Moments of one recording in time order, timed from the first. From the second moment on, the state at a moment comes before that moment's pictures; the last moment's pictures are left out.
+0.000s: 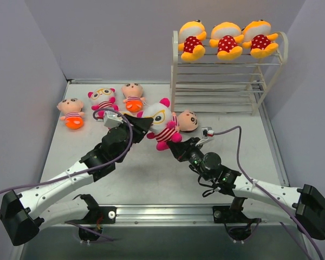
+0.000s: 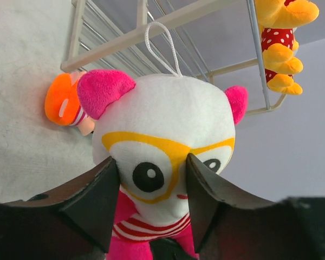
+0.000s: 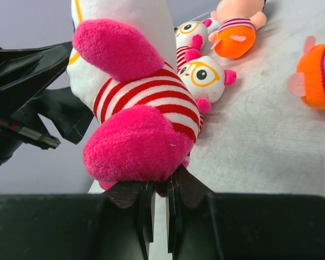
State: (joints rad) left arm -0.86 1.01 0.79 0.06 -0.51 -1.24; right arm 1.01 0.97 0.38 0.60 0.38 0.79
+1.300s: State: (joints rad) left arm -0.28 0.72 0.87 -0.44 -0.13 -0.34; right arm -0.06 0.86 0.36 0.19 -0.34 0.84
